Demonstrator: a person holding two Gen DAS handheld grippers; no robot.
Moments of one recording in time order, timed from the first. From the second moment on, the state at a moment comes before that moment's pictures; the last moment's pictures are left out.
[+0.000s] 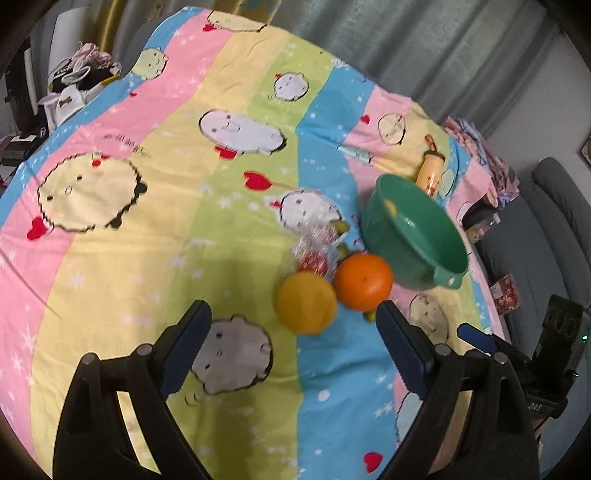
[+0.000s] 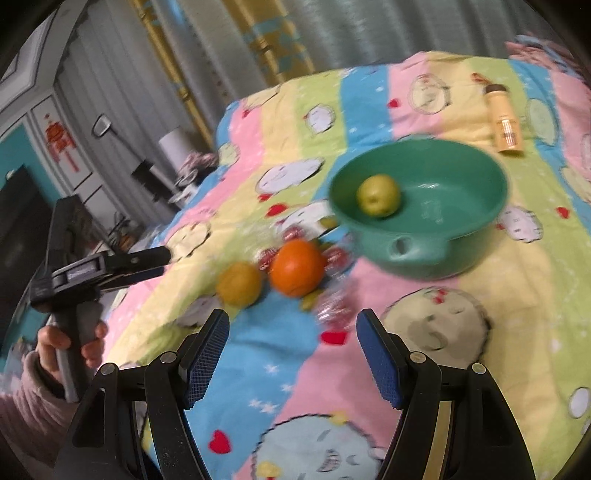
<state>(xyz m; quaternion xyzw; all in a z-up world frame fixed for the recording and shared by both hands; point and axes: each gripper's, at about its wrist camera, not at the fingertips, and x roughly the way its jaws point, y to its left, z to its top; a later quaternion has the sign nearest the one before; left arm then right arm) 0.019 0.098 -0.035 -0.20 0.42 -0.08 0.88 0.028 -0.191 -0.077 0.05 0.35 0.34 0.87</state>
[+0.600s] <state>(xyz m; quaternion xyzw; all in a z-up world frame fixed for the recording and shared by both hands) 0.024 0.083 -0.062 -0.18 0.43 -0.13 0.87 0.039 -0.106 -0.117 0.01 0.39 0.39 0.83</state>
